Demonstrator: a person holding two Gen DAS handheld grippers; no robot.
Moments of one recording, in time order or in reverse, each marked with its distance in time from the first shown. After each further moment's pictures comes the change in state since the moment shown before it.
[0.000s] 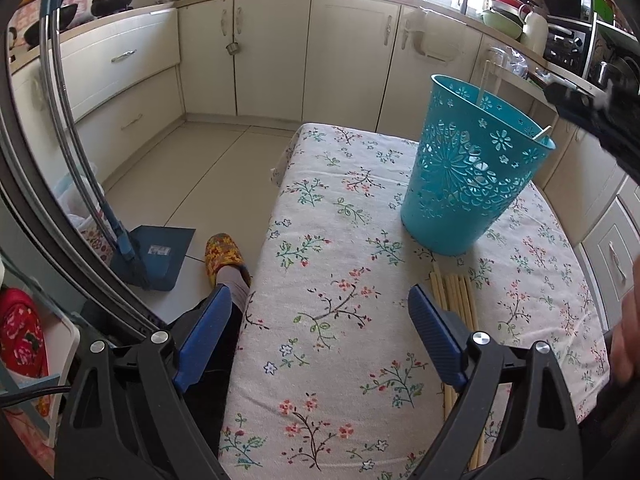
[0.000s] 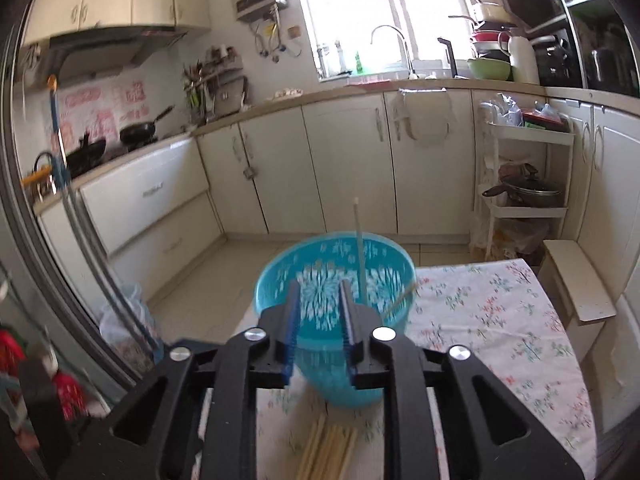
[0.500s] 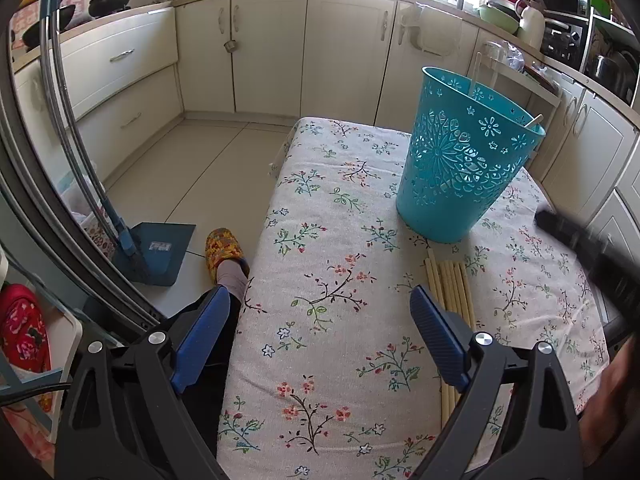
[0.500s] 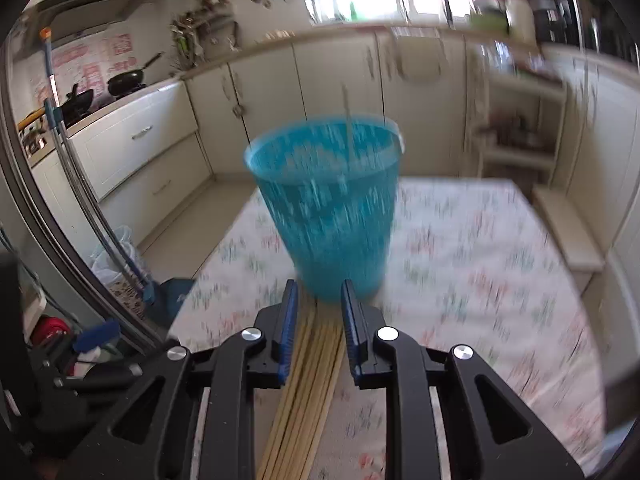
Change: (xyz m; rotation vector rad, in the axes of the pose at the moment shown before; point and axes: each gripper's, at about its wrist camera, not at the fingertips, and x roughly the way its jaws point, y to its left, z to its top) left arm -0.008 -0.002 -0.008 0.012 0.012 0.002; right arm 0.003 -0.013 -0.070 0.043 0.226 -0.035
